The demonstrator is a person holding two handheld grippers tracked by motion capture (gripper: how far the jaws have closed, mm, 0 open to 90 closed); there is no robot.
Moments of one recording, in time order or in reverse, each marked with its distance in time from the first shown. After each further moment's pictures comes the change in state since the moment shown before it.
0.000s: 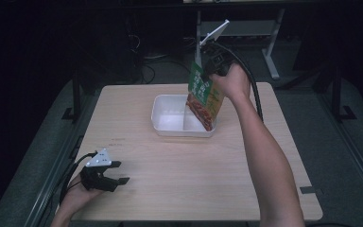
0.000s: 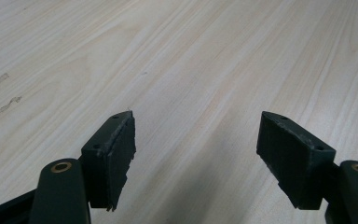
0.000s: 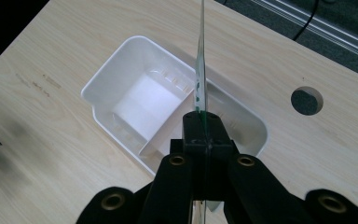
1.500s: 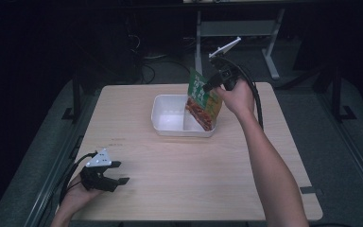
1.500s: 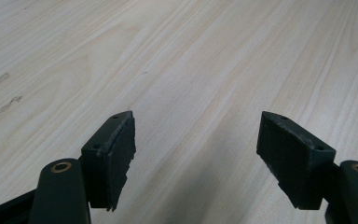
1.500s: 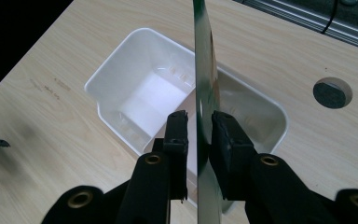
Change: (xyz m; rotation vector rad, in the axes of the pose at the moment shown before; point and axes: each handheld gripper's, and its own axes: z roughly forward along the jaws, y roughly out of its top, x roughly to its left) left arm -0.001 0.000 0.000 0.002 0.003 0.006; right arm -0.016 -0.042 0.017 -0.091 0.081 0.041
